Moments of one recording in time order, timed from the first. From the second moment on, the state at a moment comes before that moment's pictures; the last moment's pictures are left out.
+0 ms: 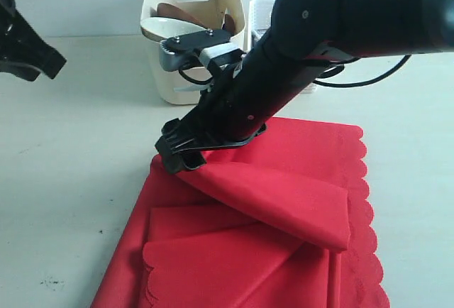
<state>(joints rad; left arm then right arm) -0.46 1.37 -1.17 0.13 1.04 0.03 0.73 1.77 -1.15 0.48 0.62 -0.30</state>
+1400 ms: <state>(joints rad) -0.40 1.31 -1.02 0.14 0.91 0.03 0.71 2.08 -1.51 -0.40 0.48 0.05</state>
